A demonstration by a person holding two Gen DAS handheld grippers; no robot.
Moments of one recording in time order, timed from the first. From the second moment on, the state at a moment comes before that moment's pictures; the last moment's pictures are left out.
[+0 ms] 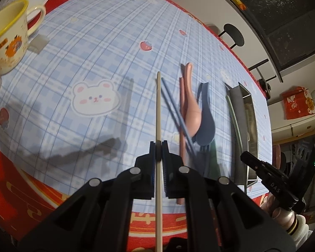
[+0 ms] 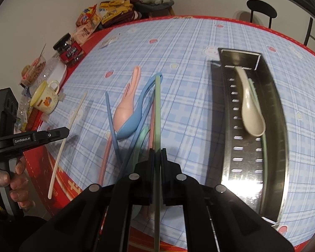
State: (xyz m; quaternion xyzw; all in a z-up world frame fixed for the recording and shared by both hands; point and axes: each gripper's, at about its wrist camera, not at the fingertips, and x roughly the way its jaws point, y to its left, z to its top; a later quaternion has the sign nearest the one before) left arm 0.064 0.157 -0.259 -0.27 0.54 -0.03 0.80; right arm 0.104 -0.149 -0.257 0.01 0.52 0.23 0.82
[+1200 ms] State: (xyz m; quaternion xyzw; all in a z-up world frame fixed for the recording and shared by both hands) left arm 0.203 -0.058 -0.254 -0.31 0.60 -0.11 0.73; right arm 0.163 -0.269 -0.273 0.06 0.53 0.12 0.84
